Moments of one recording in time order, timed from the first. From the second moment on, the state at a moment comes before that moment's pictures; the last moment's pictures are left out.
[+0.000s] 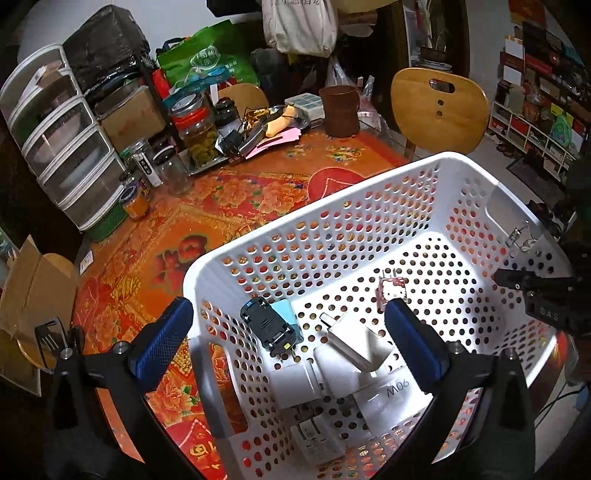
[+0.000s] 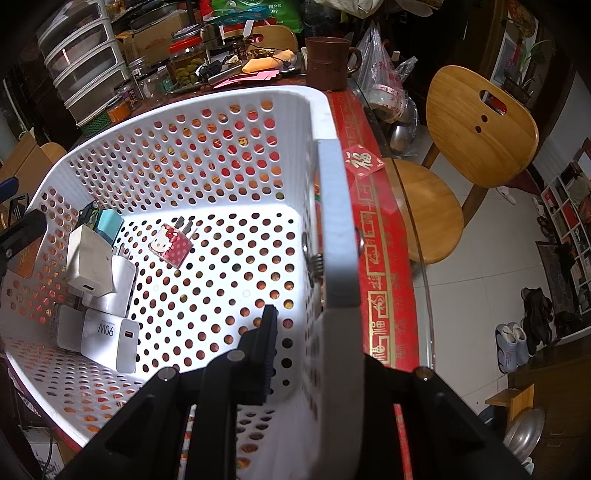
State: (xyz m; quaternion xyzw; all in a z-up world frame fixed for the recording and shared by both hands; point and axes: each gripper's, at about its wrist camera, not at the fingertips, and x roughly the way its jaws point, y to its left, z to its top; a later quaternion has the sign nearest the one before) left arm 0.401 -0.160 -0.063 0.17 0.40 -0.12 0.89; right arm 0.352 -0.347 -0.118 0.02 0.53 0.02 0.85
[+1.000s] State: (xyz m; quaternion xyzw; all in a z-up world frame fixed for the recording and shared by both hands) left arm 0.123 -0.052 -0.021 0.03 0.26 -0.09 0.96; right arm 0.105 -0.275 -0.017 0.03 0.27 0.02 0.96
